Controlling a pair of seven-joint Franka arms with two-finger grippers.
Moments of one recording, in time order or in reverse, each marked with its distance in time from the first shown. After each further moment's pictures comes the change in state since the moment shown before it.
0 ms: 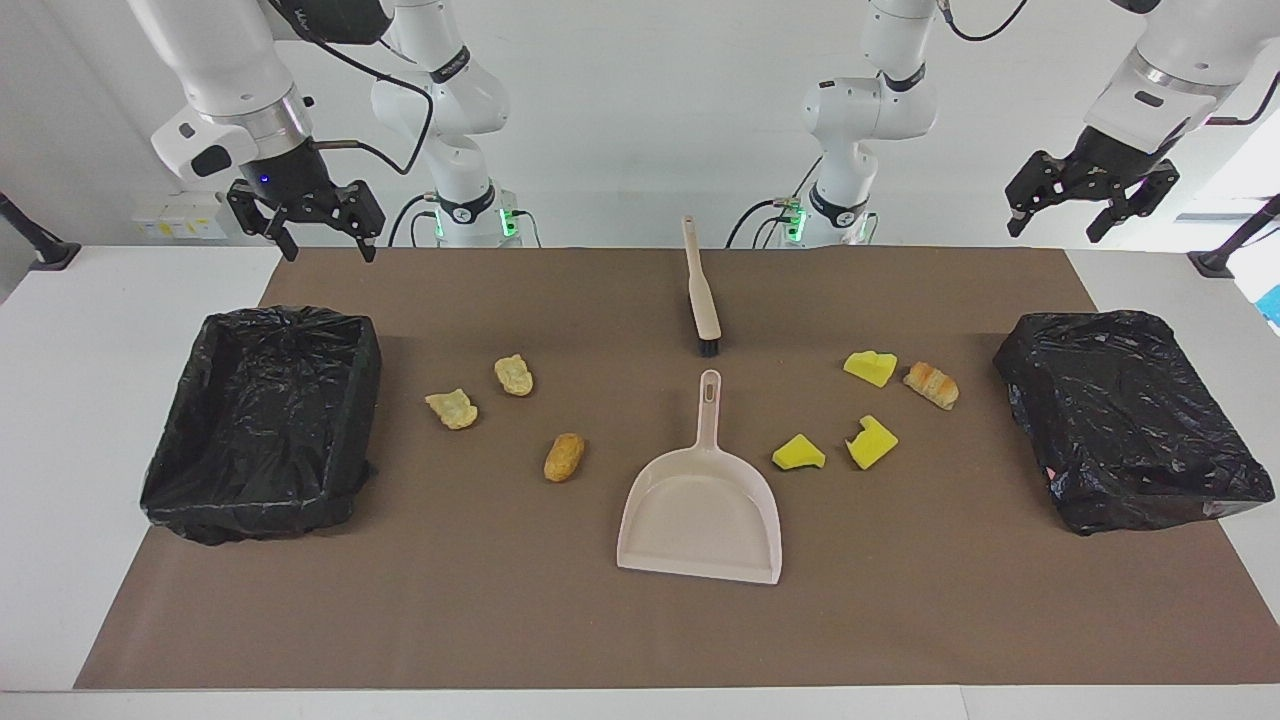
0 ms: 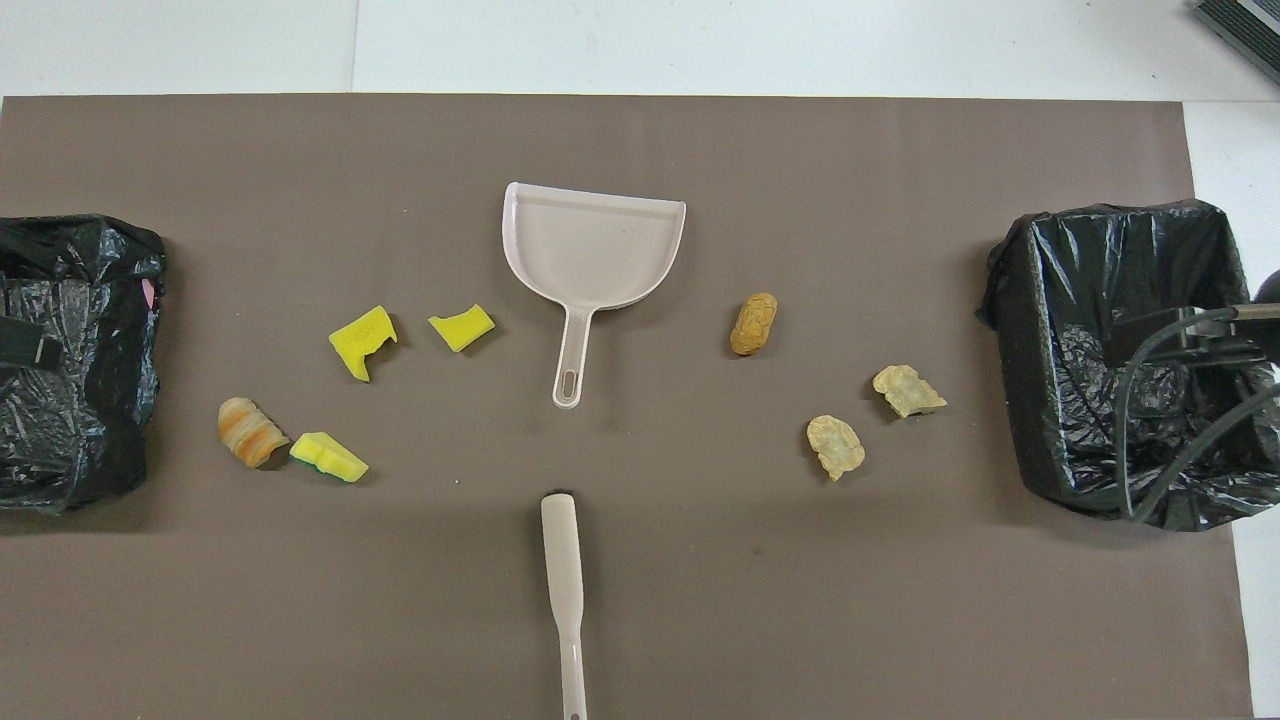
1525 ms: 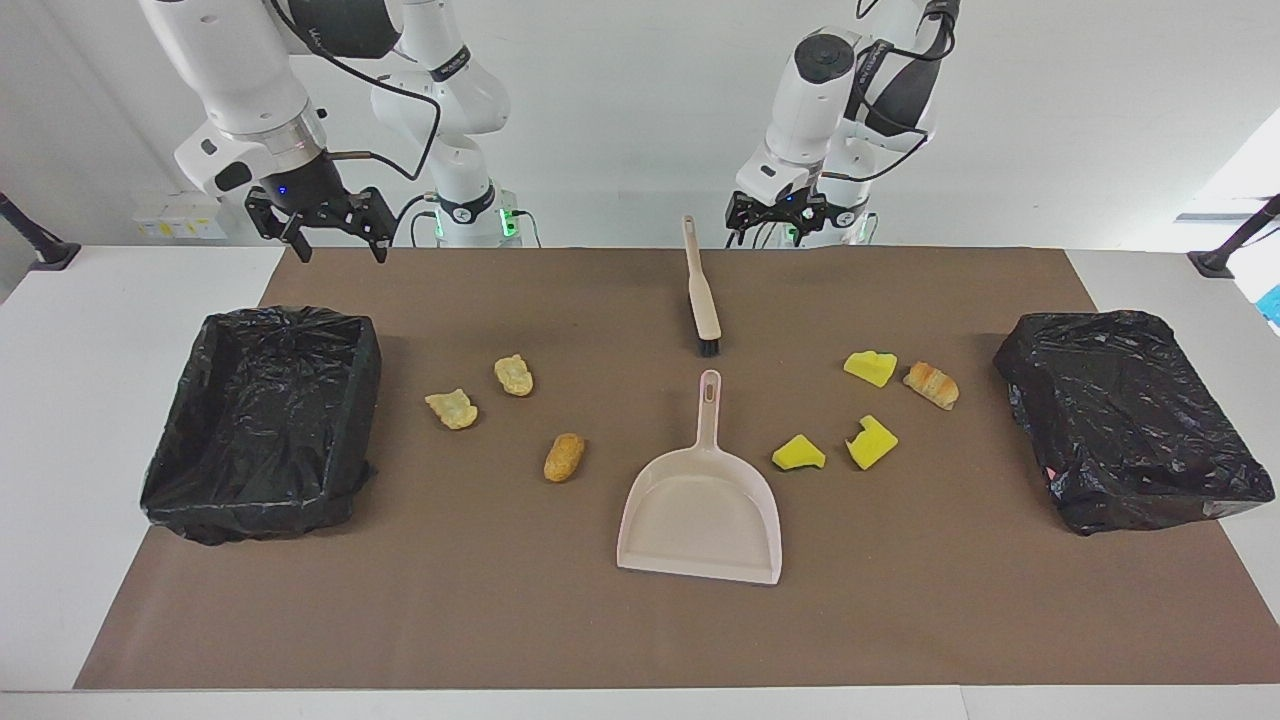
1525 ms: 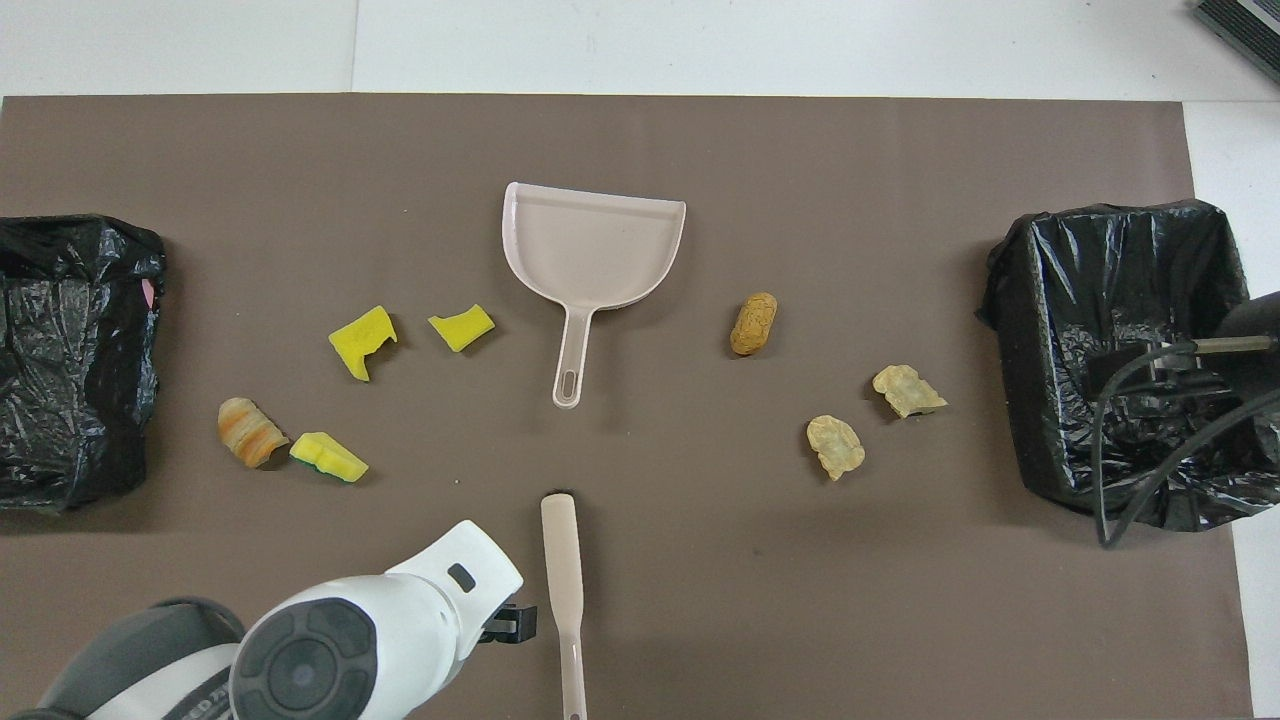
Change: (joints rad) left arm -0.675 -0.390 -0.055 -1.022 -0.059 0.584 -0.770; right arm 0.004 -0.041 0.002 -0.108 0.001 0.000 -0.003
